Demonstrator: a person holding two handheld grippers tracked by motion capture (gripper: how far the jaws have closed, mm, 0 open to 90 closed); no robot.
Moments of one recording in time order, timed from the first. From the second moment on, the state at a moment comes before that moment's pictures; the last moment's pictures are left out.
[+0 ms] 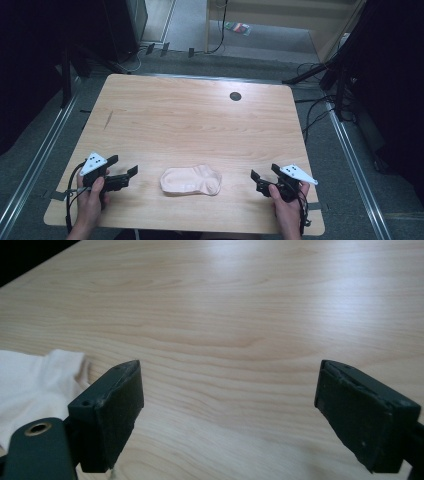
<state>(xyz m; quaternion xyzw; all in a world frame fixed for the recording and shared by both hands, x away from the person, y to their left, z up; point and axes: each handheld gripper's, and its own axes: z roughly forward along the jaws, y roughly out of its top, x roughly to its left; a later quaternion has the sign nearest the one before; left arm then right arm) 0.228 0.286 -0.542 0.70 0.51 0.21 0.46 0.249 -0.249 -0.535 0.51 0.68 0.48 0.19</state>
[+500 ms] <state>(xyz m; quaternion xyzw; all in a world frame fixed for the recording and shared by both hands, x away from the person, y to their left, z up) 0.208 0.337 -0.548 0.68 0.54 0.24 0.44 0.228 -0.307 -0.542 0.55 0.67 0.46 0.22</state>
